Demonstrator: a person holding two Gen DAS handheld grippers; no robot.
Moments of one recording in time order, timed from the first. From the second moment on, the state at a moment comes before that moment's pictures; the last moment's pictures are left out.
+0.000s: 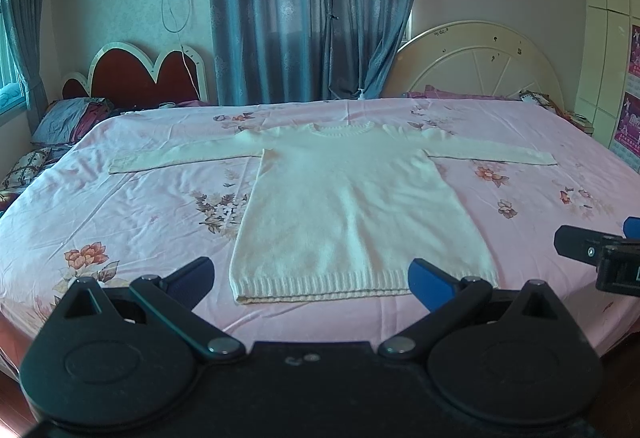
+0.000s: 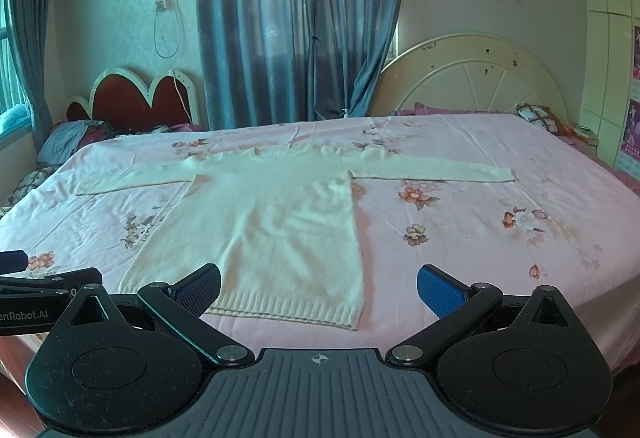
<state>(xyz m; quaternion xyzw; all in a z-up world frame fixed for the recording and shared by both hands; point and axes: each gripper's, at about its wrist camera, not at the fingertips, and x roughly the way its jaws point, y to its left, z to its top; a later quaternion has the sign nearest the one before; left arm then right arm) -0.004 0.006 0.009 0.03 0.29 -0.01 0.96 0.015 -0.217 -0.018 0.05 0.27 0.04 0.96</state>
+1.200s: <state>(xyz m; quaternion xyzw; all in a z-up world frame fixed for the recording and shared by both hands) 0.042 0.019 -0.003 0.01 0.29 0.00 0.96 0.065 -0.226 -0.033 0.08 0.28 0.02 0.96</state>
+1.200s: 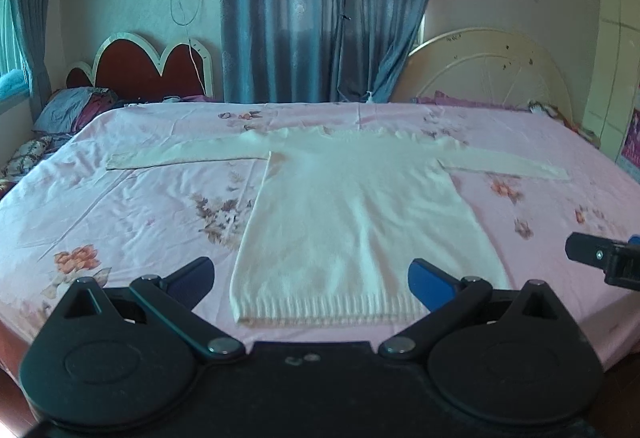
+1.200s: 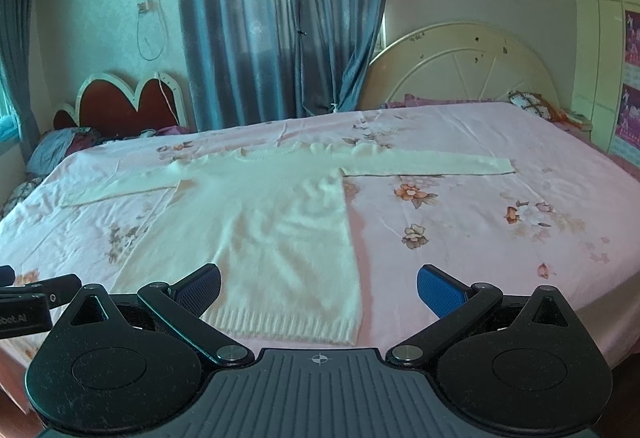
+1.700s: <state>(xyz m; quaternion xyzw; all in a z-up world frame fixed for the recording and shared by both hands) 0.189 0.017 -0.013 0.01 0.30 -0.11 0.95 0.188 -0.248 -0.039 0.13 0.27 -0.06 0.95</state>
